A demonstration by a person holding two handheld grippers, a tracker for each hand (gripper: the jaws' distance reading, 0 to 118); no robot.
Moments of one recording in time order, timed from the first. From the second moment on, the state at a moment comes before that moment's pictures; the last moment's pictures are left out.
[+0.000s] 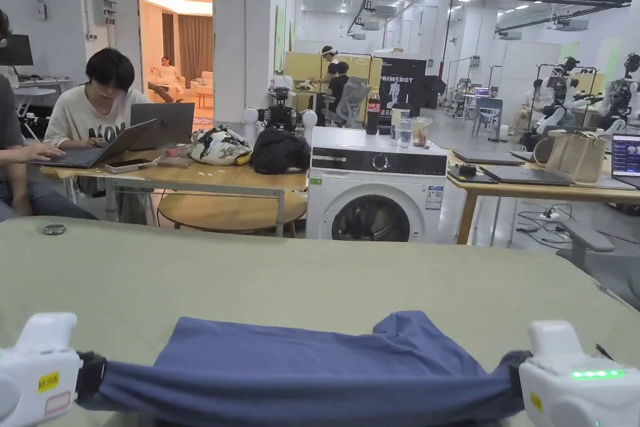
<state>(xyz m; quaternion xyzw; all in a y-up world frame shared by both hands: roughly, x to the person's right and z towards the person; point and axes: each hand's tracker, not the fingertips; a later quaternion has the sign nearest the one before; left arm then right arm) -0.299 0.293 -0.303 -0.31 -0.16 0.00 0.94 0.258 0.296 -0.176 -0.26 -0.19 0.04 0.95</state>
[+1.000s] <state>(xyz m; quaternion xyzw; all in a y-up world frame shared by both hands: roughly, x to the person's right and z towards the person) -0.275 0.242 -0.293 -0.31 -0.16 0.01 0.94 0.212 0.246 -0.150 -0.25 -0.19 0.00 0.95</state>
